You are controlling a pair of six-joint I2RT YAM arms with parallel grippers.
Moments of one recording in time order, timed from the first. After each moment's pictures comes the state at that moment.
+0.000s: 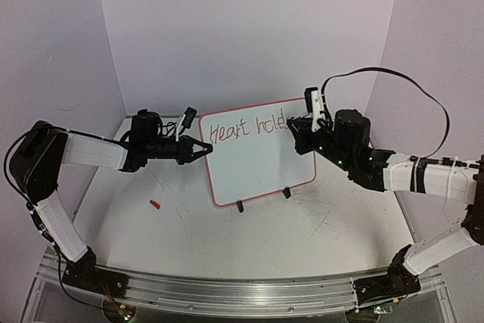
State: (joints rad) left arm -0.47 1.70 0.92 0.45 0.77 -0.21; right arm 0.73 1.36 0.88 0.37 0.18 0.12
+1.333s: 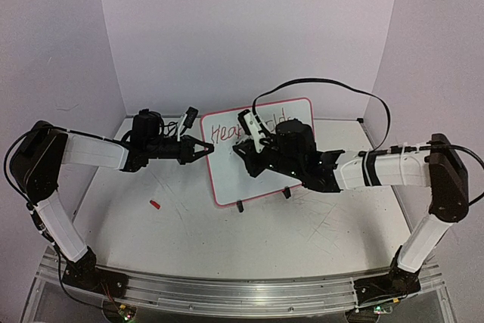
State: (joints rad) left arm -0.49 1.70 0.92 0.45 0.76 -0.21; right arm 0.94 1.70 1.11 0.33 0.08 -0.01
